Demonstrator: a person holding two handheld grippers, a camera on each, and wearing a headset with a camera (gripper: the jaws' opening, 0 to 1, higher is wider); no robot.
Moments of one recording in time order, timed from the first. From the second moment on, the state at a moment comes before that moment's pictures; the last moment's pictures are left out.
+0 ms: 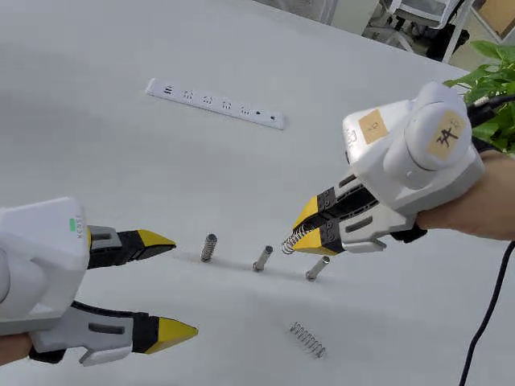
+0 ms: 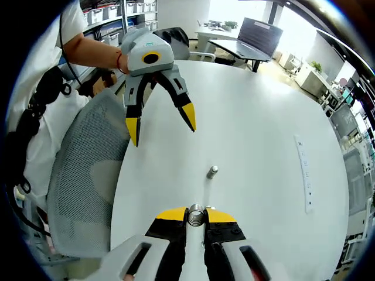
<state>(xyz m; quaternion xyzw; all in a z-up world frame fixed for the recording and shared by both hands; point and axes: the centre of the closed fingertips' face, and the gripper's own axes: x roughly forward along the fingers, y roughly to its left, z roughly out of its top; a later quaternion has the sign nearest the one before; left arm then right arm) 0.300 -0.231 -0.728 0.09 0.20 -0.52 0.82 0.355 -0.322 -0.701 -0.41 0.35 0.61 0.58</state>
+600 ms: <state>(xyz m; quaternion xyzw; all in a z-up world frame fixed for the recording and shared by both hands) 0.302 -0.229 -0.734 0.06 0.19 -0.52 0.83 0.381 -0.317 -0.734 -0.41 0.38 0.60 0.57</state>
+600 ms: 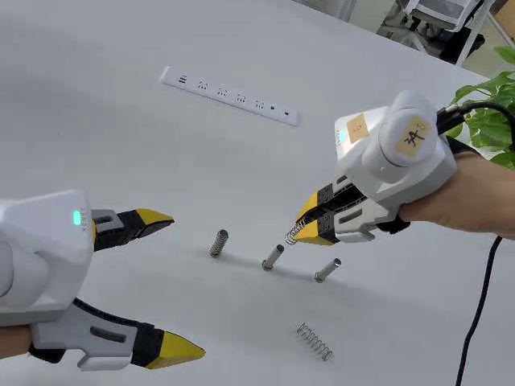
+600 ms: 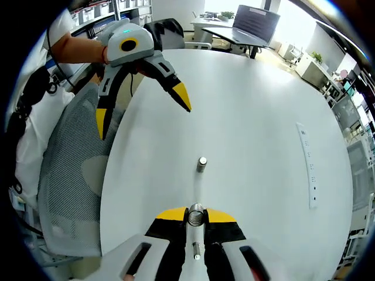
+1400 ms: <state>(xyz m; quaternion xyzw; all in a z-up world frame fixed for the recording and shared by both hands) 0.305 -0.229 -0.740 0.04 0.19 -0.52 0.83 0.383 -0.317 -0.759 -0.41 0.41 0.59 0.56</state>
